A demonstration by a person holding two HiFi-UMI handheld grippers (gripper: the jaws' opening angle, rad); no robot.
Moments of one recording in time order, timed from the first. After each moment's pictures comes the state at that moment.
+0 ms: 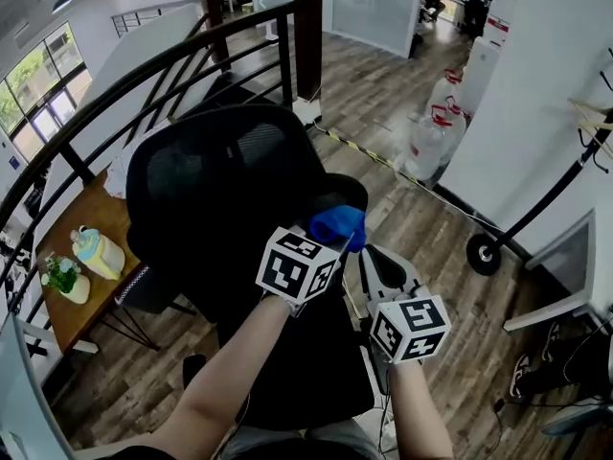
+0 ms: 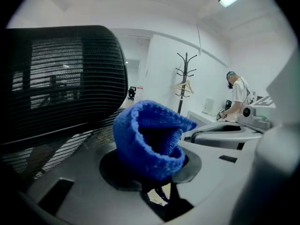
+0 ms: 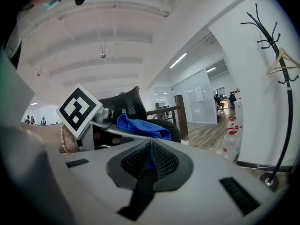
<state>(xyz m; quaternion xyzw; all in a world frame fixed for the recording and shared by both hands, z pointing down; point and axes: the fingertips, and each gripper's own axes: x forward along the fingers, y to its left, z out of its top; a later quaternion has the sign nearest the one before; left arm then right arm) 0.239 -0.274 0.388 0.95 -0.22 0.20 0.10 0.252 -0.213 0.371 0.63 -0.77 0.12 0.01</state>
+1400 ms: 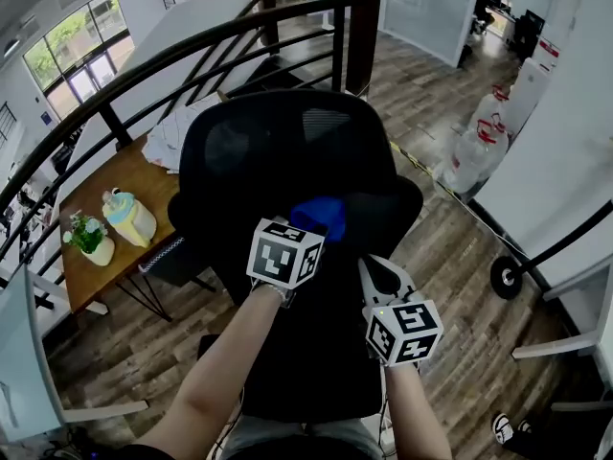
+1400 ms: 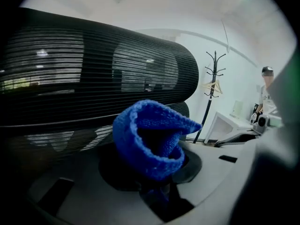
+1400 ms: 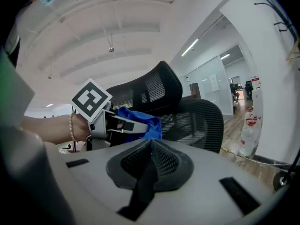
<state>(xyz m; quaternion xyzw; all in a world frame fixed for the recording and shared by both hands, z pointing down) 0.110 -0.330 0.405 0.89 -0.37 0.21 0.14 0.166 -0.234 0.404 0.56 -0.82 0.15 0.05</state>
